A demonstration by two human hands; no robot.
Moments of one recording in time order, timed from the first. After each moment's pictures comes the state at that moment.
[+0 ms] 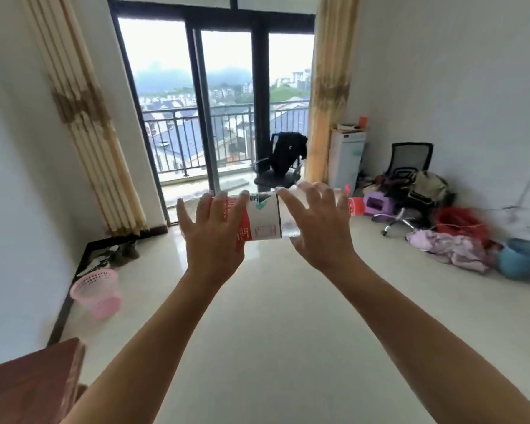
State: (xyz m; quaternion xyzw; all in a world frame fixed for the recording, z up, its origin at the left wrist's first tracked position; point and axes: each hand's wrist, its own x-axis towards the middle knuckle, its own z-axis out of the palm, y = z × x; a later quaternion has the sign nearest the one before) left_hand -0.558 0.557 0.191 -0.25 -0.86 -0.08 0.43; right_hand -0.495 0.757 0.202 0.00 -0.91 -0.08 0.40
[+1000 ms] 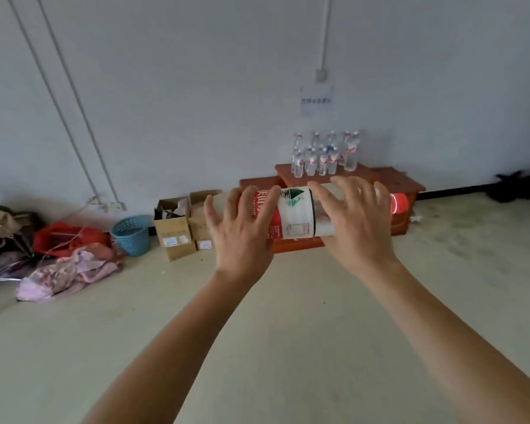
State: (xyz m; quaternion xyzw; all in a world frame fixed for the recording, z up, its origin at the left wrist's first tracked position) left_hand -0.067 1.482 0.162 -0.75 -0.51 -0.34 0.23; right_hand 0.139 1.449 0.187 -0.60 -0.69 -0.34 0.24
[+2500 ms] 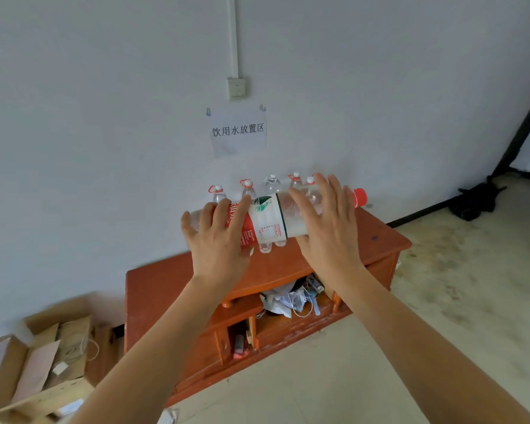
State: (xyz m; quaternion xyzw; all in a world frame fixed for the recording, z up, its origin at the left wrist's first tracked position) left_hand 0.387 2.412 0.137 -0.80 -0.44 -0.37 0.16; right_hand 0.579 2.337 0.156 -0.68 -0.61 -0.31 0.26
